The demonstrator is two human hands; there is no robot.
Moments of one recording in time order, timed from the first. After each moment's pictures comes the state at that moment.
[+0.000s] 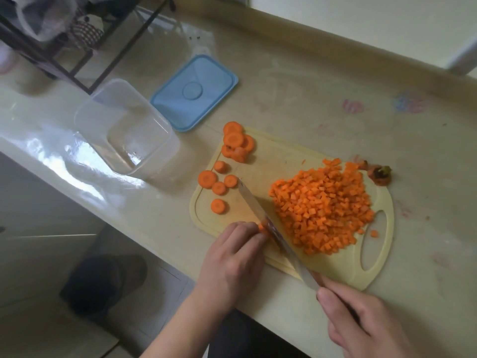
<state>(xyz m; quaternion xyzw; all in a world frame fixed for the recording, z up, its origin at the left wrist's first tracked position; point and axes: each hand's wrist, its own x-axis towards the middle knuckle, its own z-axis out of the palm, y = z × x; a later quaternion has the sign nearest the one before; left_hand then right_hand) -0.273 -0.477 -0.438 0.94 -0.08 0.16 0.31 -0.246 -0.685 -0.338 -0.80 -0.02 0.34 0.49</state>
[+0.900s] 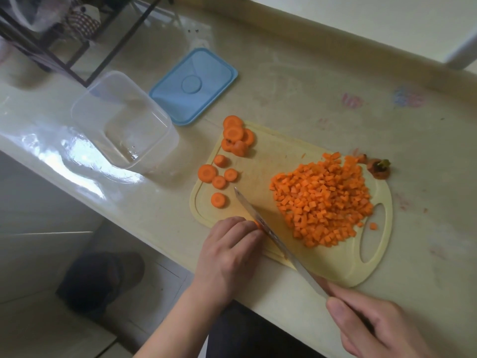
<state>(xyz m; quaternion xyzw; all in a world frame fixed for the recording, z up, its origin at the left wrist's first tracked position) -0.277 -0.468 -0.447 0.94 -0.08 0.19 0.28 -0.249 -0.695 -0.325 -0.79 -0.01 0.38 0.48</state>
